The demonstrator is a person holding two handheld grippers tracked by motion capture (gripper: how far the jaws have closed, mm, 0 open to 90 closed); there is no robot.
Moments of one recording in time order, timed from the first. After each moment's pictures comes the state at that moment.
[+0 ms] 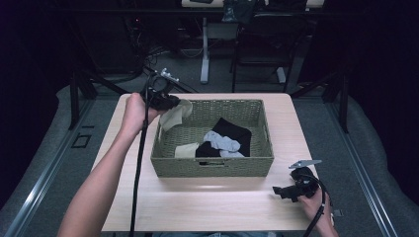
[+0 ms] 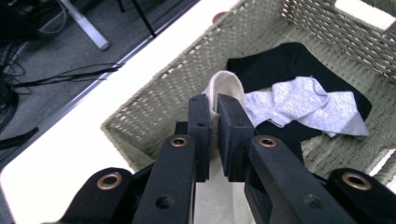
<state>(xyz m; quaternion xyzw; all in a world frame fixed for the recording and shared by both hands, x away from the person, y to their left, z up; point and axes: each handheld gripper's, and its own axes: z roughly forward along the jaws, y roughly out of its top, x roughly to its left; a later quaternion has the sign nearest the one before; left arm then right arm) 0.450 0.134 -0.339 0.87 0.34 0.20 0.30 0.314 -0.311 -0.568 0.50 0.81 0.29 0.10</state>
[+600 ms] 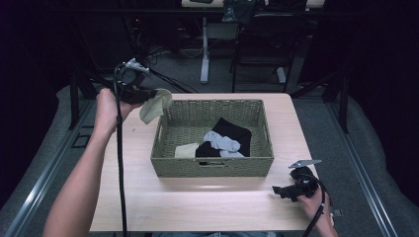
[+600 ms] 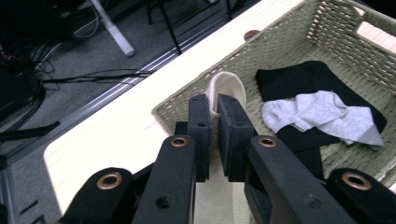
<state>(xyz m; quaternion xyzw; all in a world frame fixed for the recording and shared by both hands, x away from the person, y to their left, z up) 0.437 0.196 -0.313 0.84 0.38 0.23 0.33 0.314 -0.310 -0.567 0.50 0.81 0.28 0.10</state>
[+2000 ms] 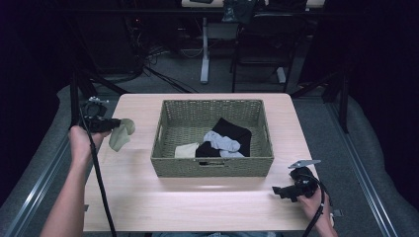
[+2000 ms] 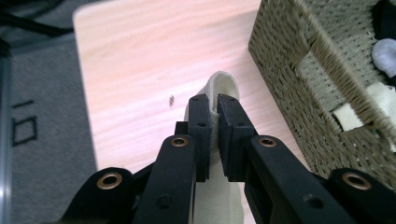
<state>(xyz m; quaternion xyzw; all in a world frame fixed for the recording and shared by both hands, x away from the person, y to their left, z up) 0.442 0.310 -0.440 0.77 0.53 0.18 0.28 0.314 -0.310 -0.568 0.50 0.81 0.28 0.10</state>
